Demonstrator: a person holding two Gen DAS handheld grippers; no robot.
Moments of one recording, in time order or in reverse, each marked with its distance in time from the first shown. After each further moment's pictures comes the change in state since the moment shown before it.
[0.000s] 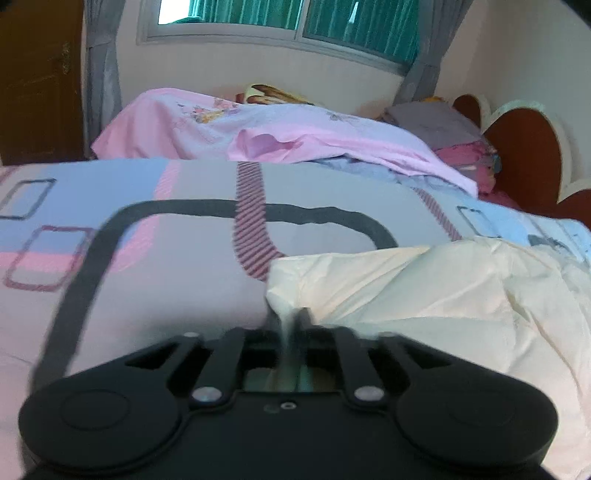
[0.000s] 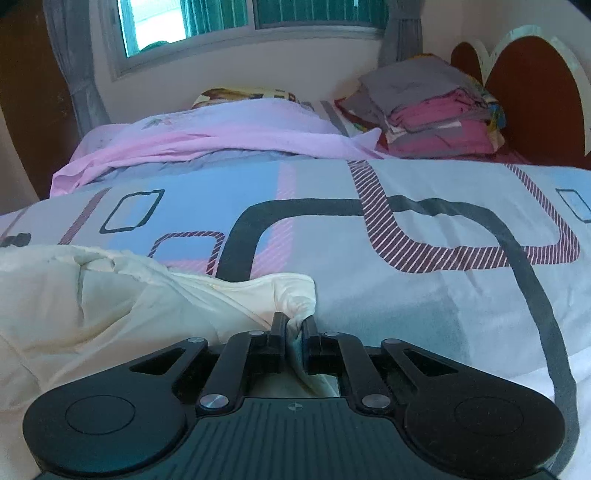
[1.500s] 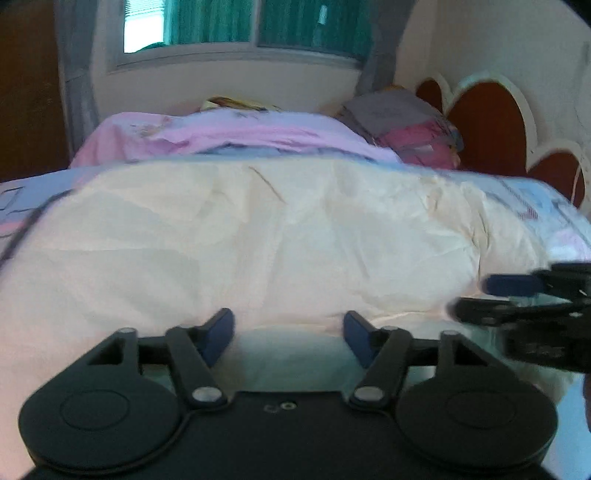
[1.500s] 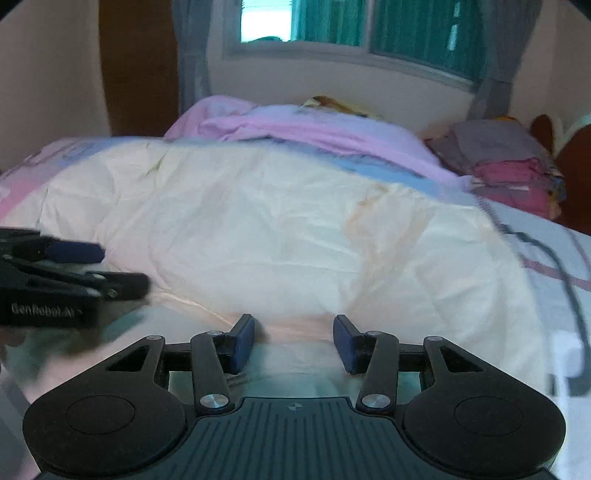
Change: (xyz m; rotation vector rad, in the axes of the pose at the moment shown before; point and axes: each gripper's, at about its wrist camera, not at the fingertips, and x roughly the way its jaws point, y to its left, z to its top) left arm -0.082 -0.190 -0.079 0.058 -0.061 0.009; right arm -0.118 0.137 -0.096 -0.269 -0.097 0.194
